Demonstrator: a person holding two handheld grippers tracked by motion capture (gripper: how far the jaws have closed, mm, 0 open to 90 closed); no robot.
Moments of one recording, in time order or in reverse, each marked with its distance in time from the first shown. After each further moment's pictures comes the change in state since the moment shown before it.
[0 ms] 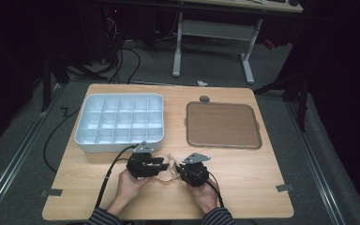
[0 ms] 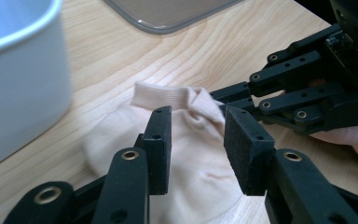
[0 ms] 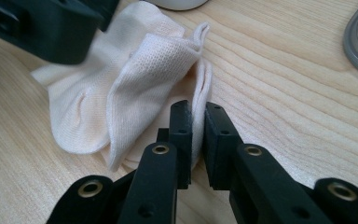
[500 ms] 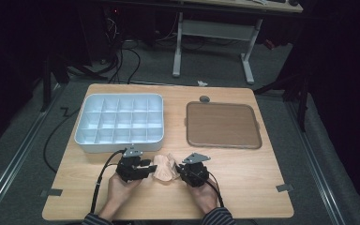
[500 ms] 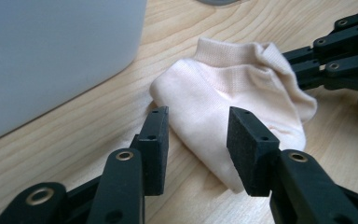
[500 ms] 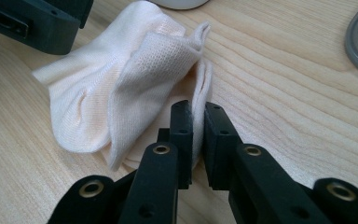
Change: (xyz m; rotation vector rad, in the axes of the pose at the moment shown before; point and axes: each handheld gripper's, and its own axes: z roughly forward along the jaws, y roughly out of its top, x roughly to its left) left arm 0.017 -0.027 -0.009 0.023 0.108 -0.057; right arm 0.000 0.000 0.000 0.001 0.004 -0.005
